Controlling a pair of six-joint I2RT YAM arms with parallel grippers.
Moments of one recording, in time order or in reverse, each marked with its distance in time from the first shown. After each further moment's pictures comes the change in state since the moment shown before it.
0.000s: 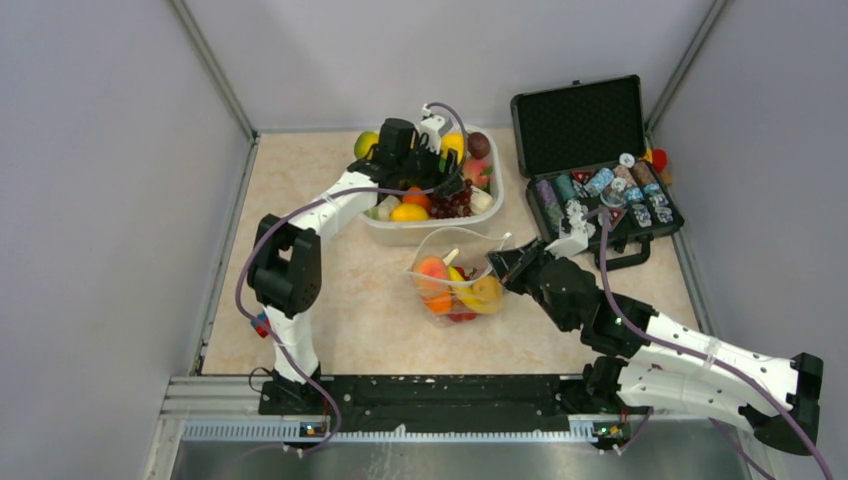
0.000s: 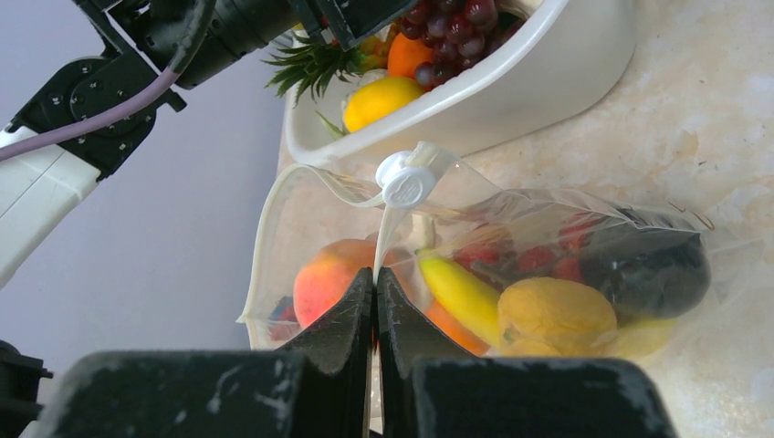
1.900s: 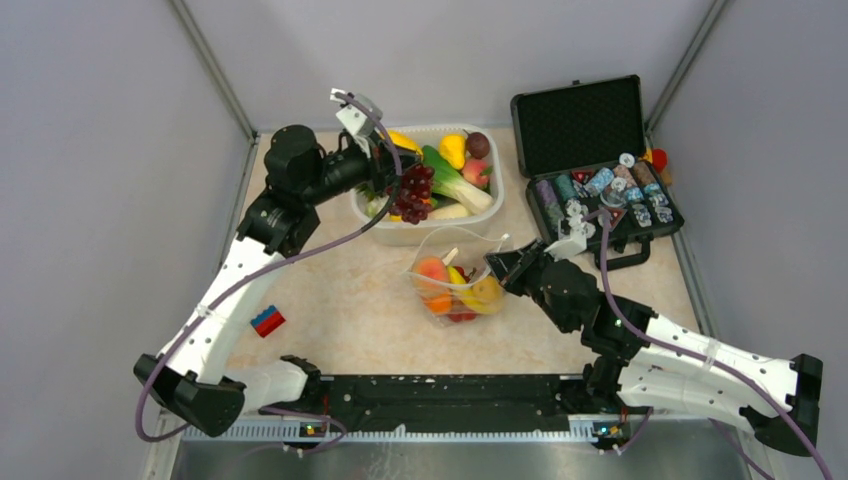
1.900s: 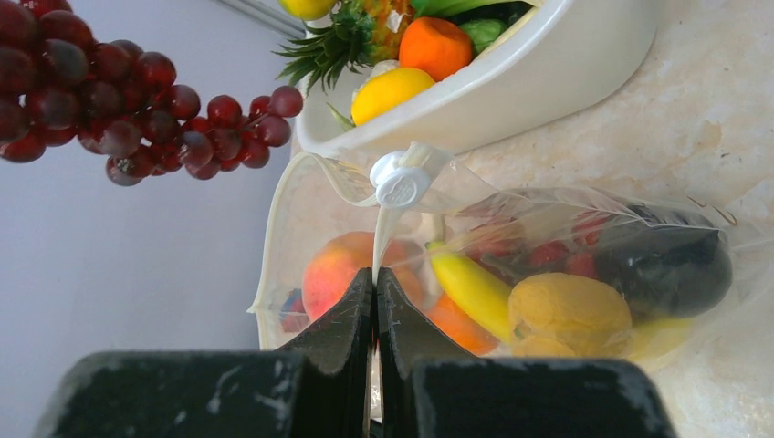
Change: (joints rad) left arm 0.005 -0.703 -0.166 -0.031 0.056 0.023; right arm 0.000 -0.012 -0.025 0.032 -0.027 0.010
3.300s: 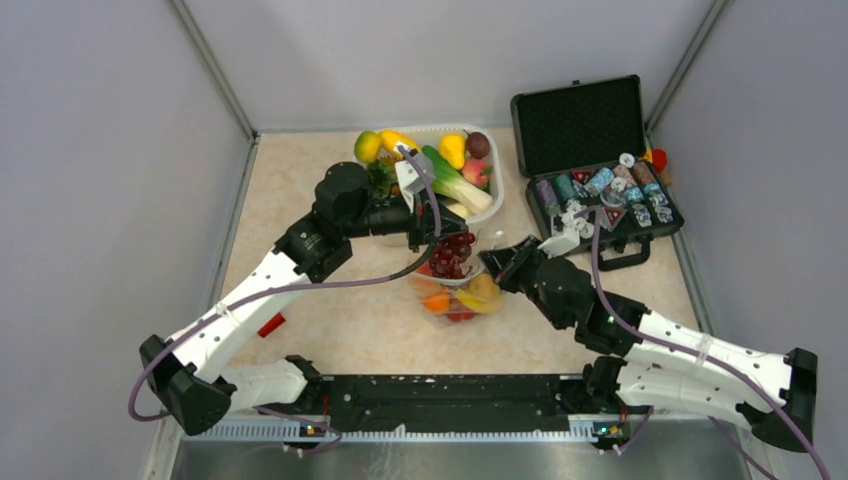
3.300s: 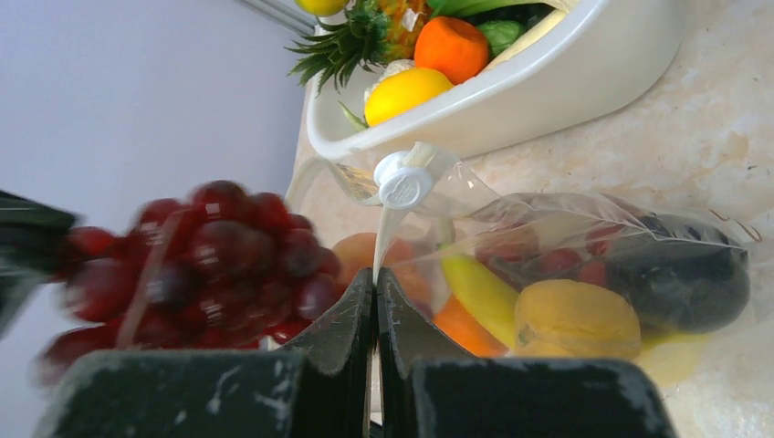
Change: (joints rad) left arm -0.235 -0.027 -0.159 0.056 0.189 -0.034; right arm 0.000 0.051 0.014 0.050 -0.013 -0.027
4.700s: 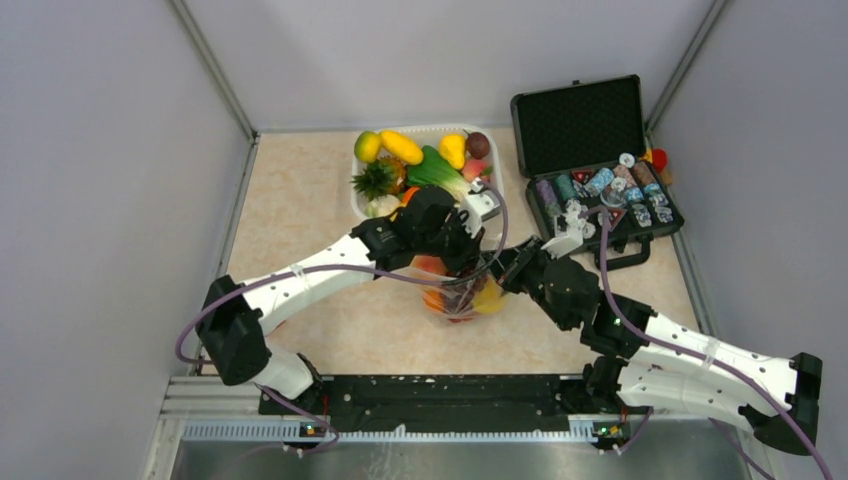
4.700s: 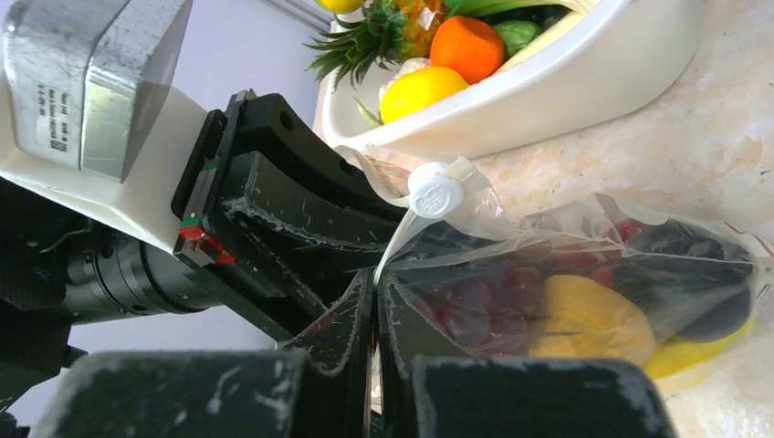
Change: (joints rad) left arm -0.197 0.312 0.018 -0.203 -0.409 0.053; right arm 0.000 -0.040 0.000 -0.001 -0.024 -0.019
